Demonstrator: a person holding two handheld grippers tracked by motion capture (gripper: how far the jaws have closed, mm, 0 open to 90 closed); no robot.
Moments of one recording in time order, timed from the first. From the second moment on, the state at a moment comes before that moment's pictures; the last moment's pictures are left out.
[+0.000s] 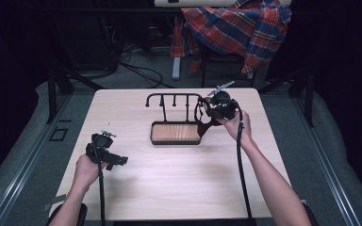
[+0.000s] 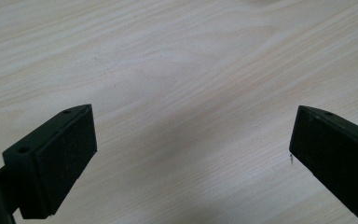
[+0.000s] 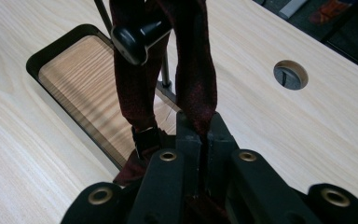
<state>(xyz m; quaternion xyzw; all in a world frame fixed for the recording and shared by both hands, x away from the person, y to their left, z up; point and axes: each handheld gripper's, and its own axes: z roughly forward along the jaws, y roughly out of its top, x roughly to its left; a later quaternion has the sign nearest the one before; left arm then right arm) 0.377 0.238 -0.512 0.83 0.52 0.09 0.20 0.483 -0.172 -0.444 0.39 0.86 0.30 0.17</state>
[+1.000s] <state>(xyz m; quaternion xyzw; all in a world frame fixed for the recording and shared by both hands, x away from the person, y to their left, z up) 0.377 0.236 -0.512 0.83 0.52 0.09 0.20 0.491 -0.173 -0.455 0.40 0.85 0.32 0.12</state>
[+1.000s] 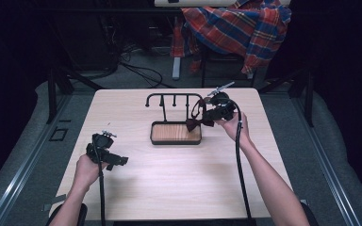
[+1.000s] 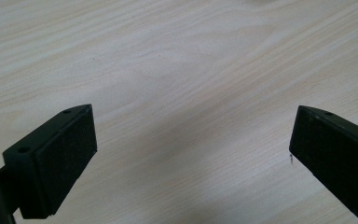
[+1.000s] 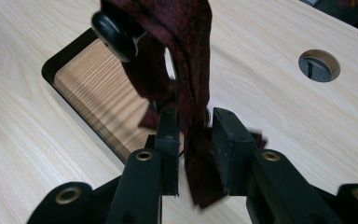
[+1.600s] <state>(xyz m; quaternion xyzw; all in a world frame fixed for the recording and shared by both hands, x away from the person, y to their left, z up) 0.377 0.237 -0.512 0.83 0.52 0.09 0.20 0.483 -0.174 -0.440 0.39 0.85 0.33 0.12</state>
